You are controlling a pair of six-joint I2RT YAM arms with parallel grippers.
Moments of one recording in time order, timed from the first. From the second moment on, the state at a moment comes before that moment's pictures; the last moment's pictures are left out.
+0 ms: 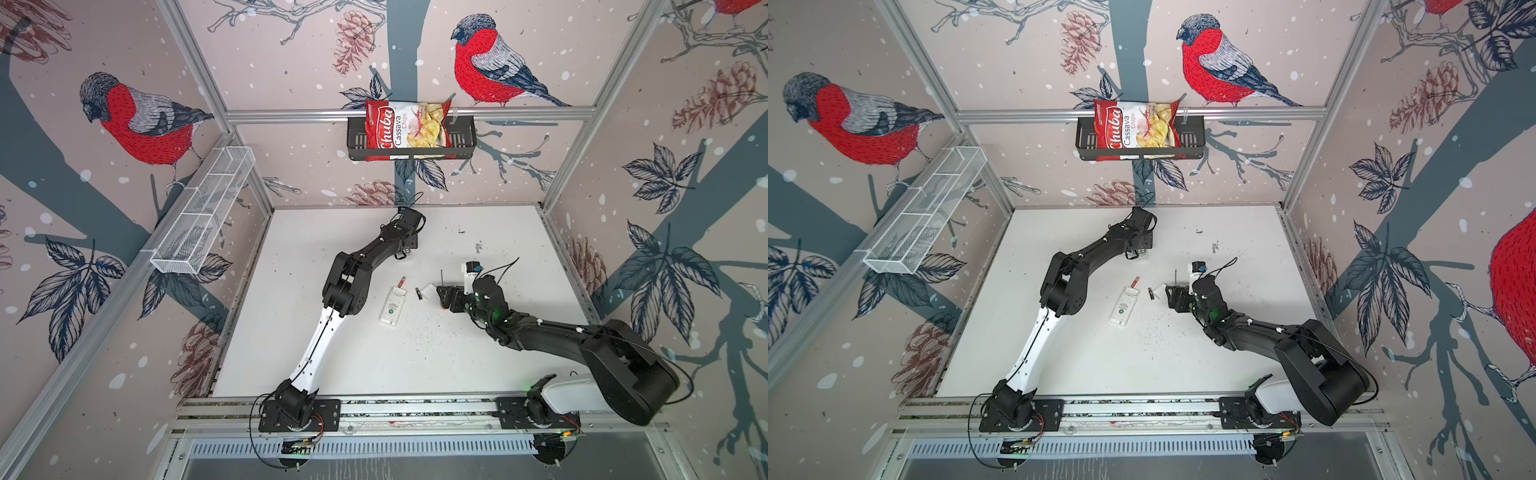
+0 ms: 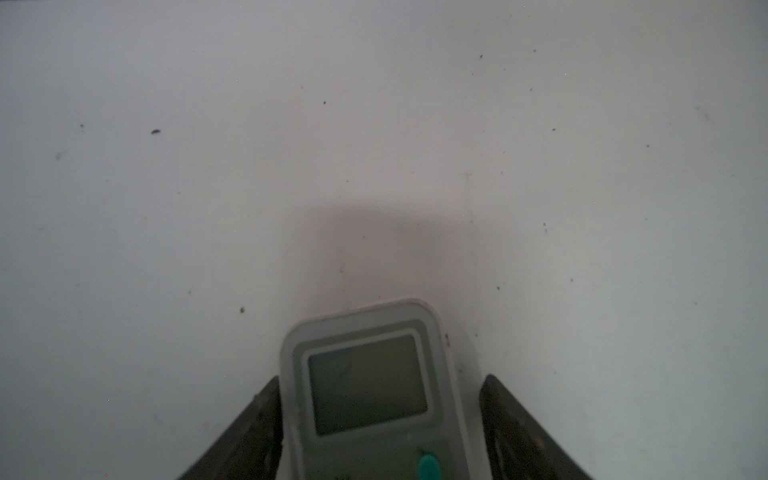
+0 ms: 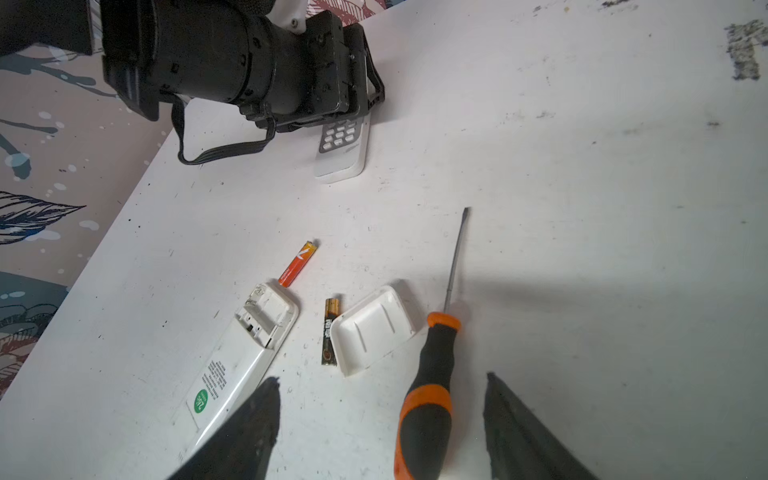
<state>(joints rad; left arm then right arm) -0.54 2.61 2.24 -0.56 -0.29 -0.41 0.63 1.38 0.44 0.43 0.00 0.50</state>
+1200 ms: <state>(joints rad) -0.39 1.98 1.53 -0.22 0.35 -0.45 0.45 1.36 0.46 0.70 -0.42 0.53</state>
